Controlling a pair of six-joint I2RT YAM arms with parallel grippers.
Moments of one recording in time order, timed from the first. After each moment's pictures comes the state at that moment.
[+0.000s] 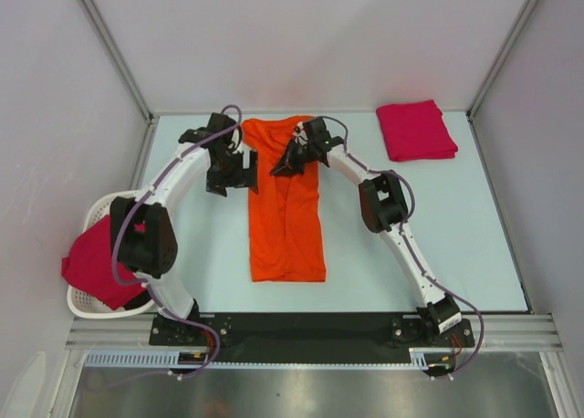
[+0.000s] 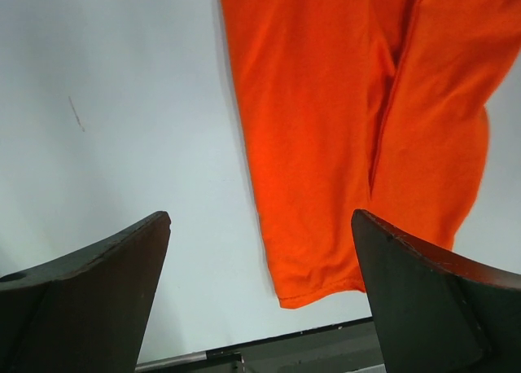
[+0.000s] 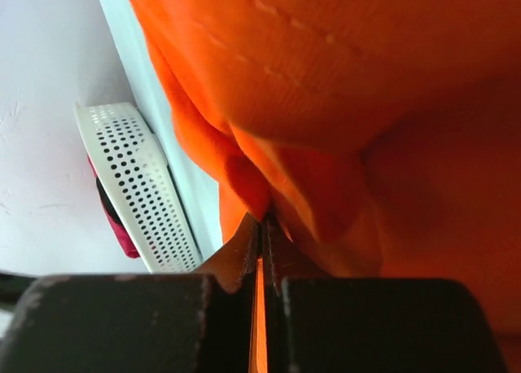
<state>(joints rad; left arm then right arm) -0.26 1.73 1.49 -0.95 0.11 -0.27 0.49 2.81 2.47 -0.43 -0.76 0.91</state>
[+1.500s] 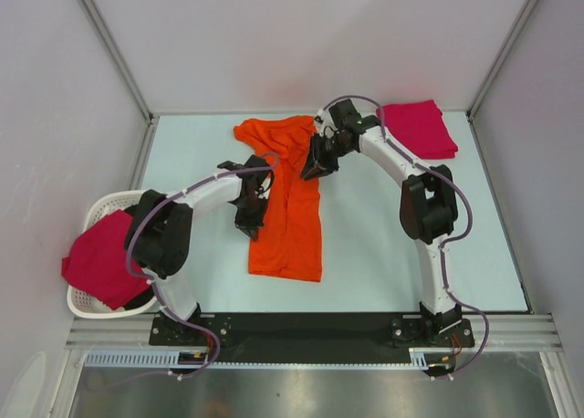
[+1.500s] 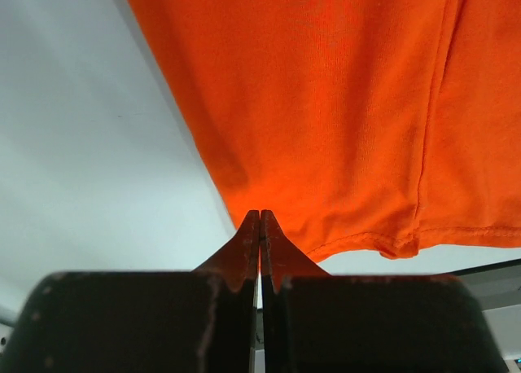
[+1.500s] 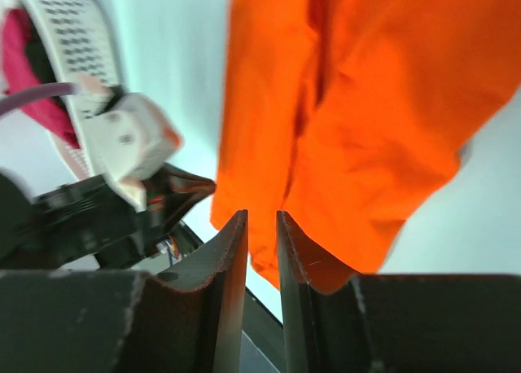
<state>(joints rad) -0.47 1.79 1.23 -0.93 0.09 -0.28 0.44 2.18 1.96 -0.78 -0.65 0.47</state>
